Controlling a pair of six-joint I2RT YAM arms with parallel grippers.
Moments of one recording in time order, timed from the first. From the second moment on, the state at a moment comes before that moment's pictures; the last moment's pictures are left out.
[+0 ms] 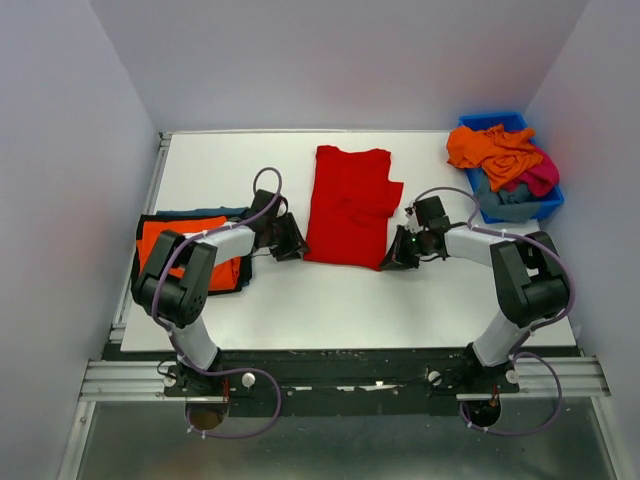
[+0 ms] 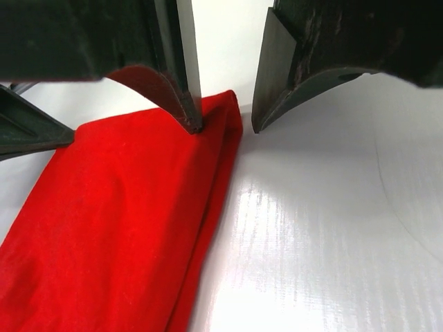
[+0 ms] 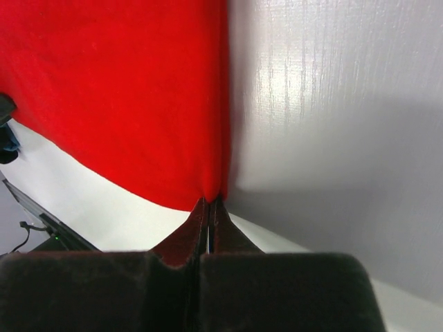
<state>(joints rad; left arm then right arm) -0.38 1.72 0.91 -0.14 0.29 -0.76 0.29 1.70 0.83 -0.21 -0.46 0.58</state>
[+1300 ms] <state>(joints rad) -0.68 1.08 0.65 -0.35 0.26 -0.89 0.31 0.88 0.65 -0.60 -0.45 0.52</state>
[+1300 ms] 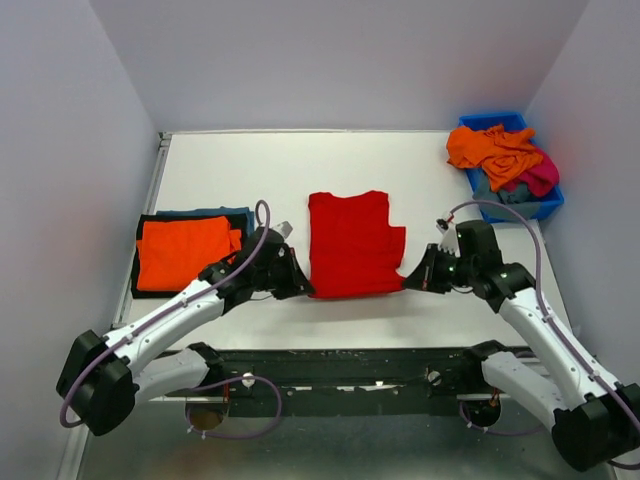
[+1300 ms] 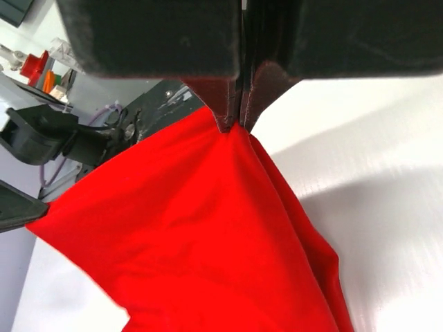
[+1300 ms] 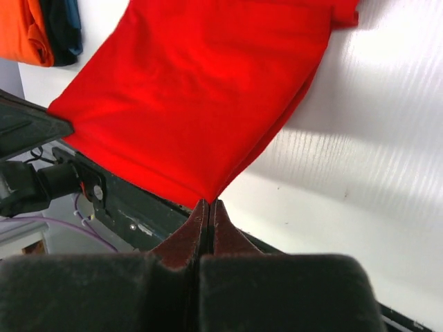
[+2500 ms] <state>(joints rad) -0.32 2.17 1.59 -0.13 0.33 -0.93 0.10 2.27 1.87 -0.60 -0.49 0.49</state>
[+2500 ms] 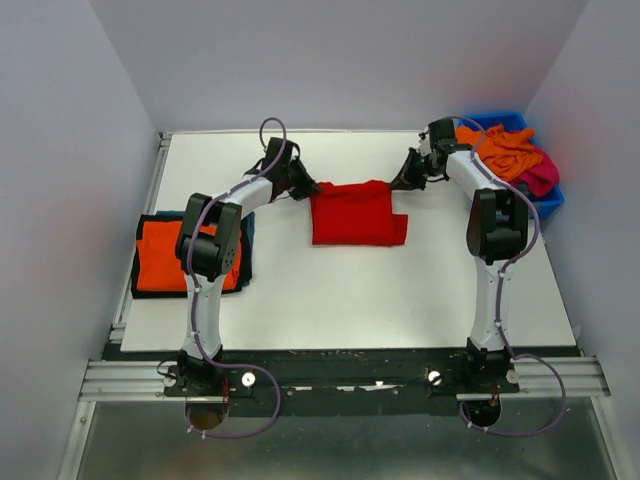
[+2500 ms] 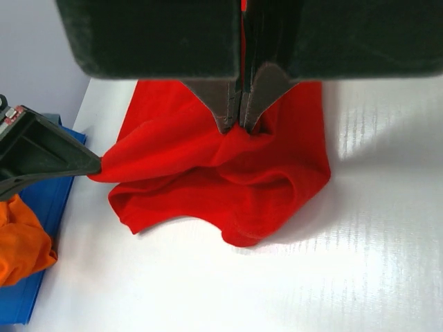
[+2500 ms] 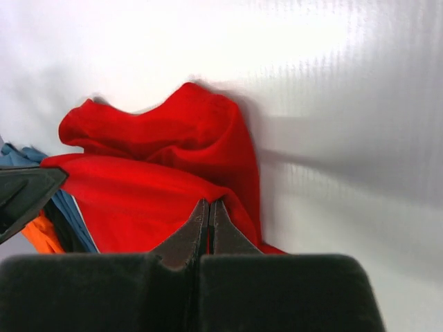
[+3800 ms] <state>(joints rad) -0.30 1.97 1.34 -0.10 0.23 -0.84 0.12 2.36 1.93 -0.54 -0.49 0.37</state>
